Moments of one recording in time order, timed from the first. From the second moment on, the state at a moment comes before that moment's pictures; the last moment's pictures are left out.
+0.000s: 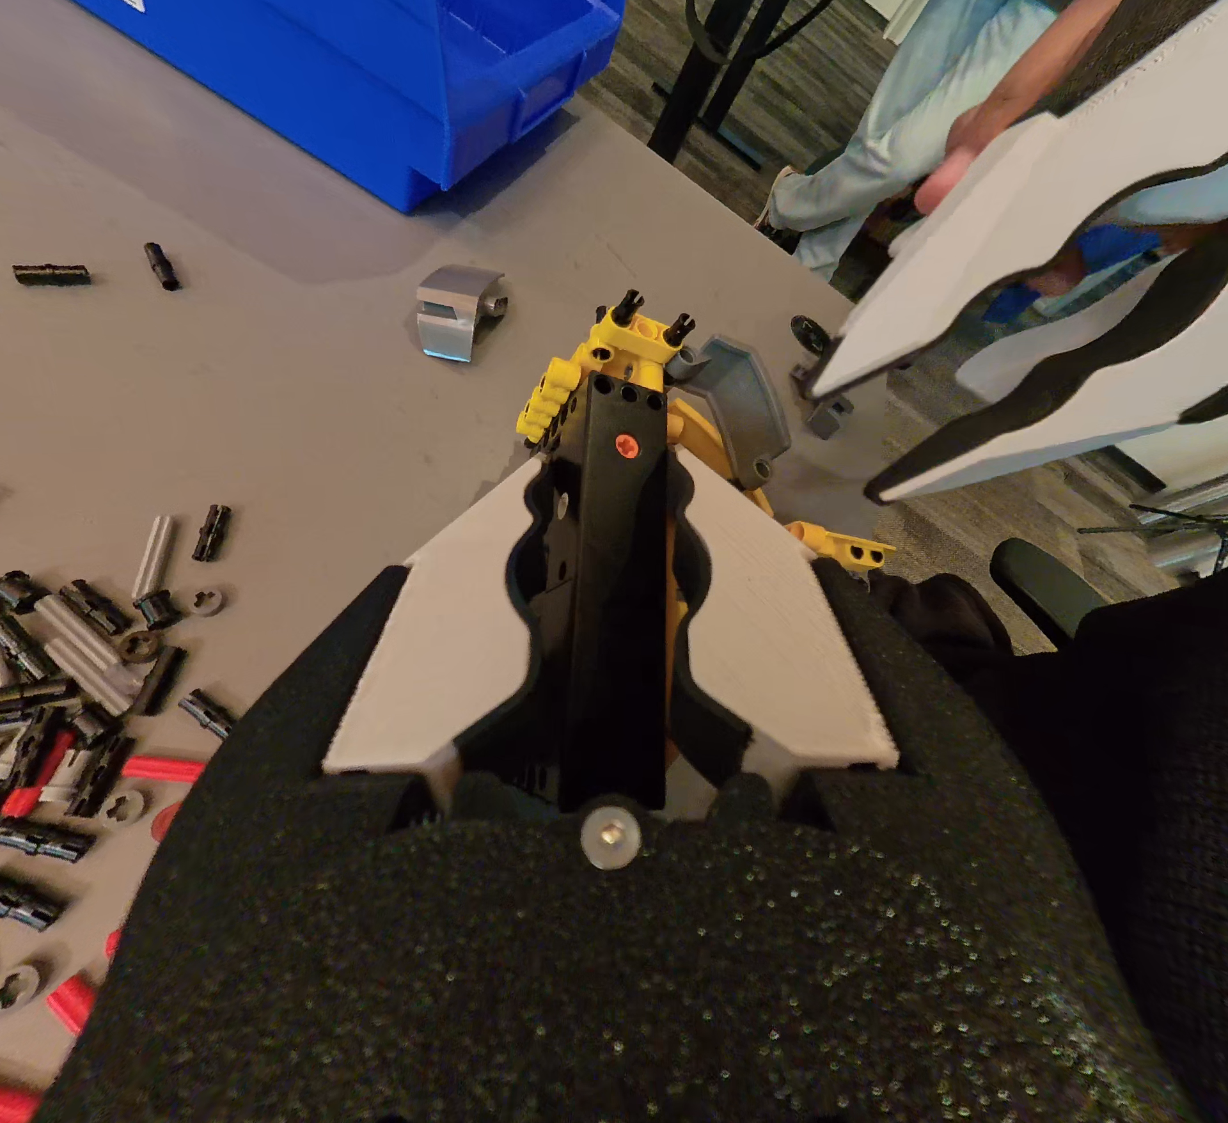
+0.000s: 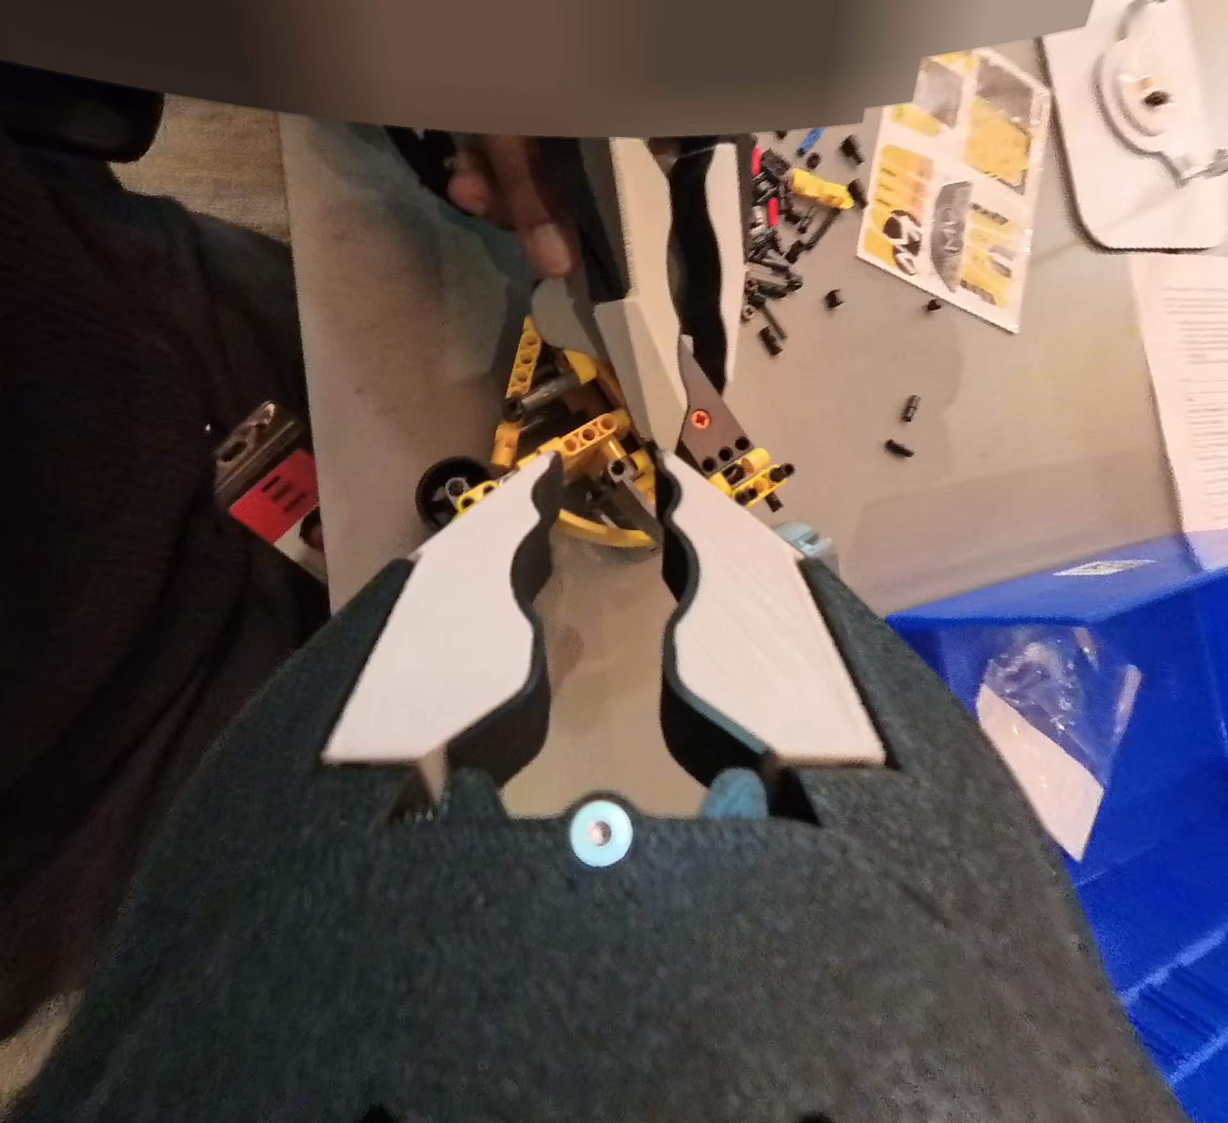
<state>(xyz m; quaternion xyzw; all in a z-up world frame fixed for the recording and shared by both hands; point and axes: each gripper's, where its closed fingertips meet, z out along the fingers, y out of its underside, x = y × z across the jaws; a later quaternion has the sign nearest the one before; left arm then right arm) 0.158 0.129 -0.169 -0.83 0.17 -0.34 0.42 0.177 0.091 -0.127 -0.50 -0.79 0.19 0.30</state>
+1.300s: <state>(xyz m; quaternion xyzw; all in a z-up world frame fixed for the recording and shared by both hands) 0.158 0.129 -0.169 -0.83 0.17 -0.33 0.42 0.176 0.100 -0.154 -0.23 -0.86 -0.19 0.41</state>
